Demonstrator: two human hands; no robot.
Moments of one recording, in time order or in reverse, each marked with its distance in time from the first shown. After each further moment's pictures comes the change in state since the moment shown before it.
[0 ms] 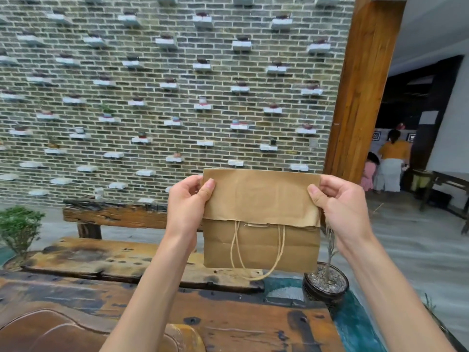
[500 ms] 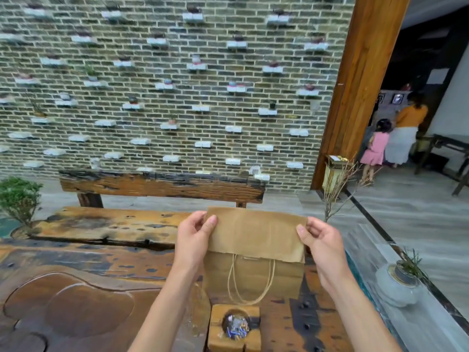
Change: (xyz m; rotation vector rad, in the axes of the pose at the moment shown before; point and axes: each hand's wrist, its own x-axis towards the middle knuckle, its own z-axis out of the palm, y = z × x) left_hand -0.066 -0.132 -0.029 0.206 -0.075 -0.202; right_hand -0.088 0.135 0.005 0.025 -0.004 0.428
